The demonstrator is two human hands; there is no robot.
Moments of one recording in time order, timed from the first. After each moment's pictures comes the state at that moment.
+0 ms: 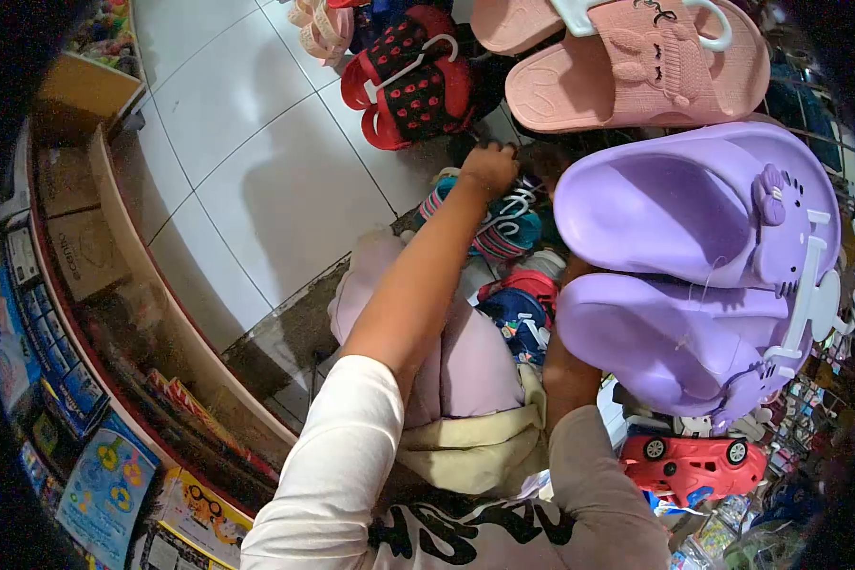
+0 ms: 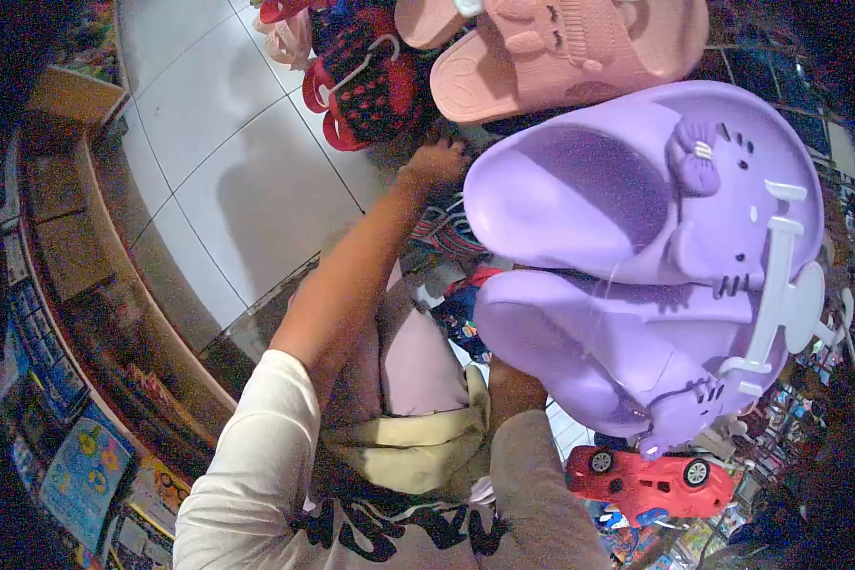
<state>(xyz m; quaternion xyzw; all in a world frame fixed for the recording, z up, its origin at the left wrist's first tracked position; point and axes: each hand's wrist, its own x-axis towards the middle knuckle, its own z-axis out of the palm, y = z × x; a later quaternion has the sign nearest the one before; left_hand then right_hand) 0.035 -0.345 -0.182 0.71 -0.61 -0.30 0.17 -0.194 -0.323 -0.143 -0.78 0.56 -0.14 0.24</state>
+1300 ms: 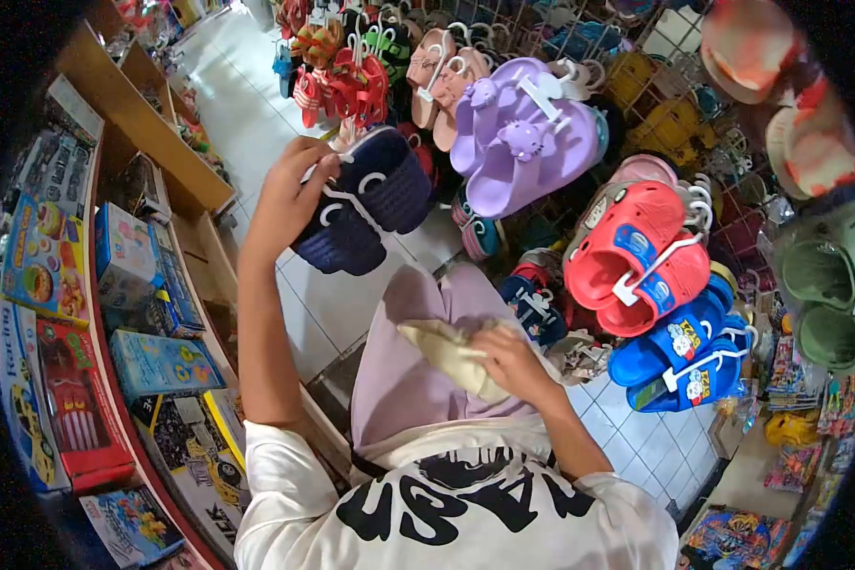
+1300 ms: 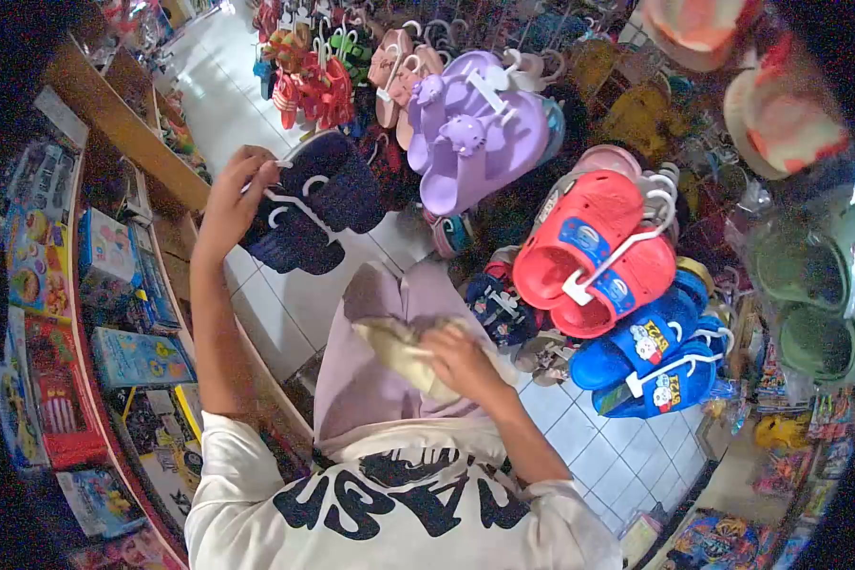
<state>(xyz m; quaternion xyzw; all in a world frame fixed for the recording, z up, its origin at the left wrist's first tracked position) 0.124 -0.058 0.185 0.62 -0.65 -0.05 0.44 -0.237 -0.062 0.036 -0.90 0.19 -0.16 0.36</state>
